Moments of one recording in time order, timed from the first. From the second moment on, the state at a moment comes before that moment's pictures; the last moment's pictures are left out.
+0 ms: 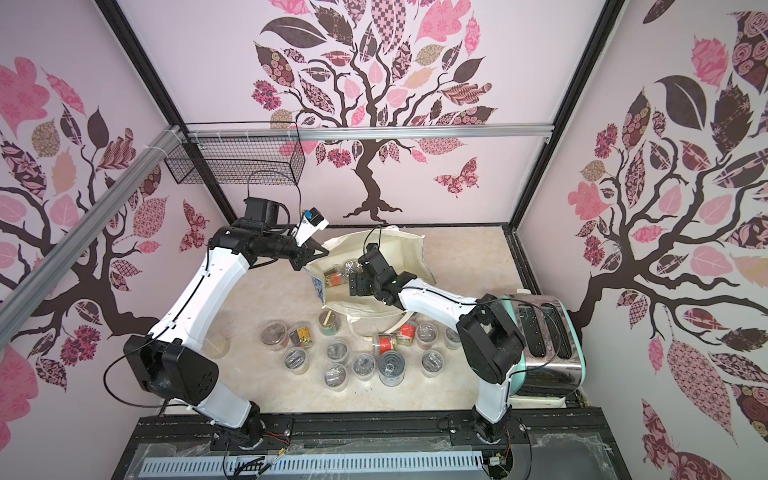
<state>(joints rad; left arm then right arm) -0.22 1.60 1.68 -0.94 0.63 0.60 0.74 1.84 1.34 -0.21 0.14 0.57</state>
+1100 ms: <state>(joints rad) -0.22 1.58 1.63 -1.00 0.67 0.69 0.72 2.29 1.65 0.00 0.24 0.96</state>
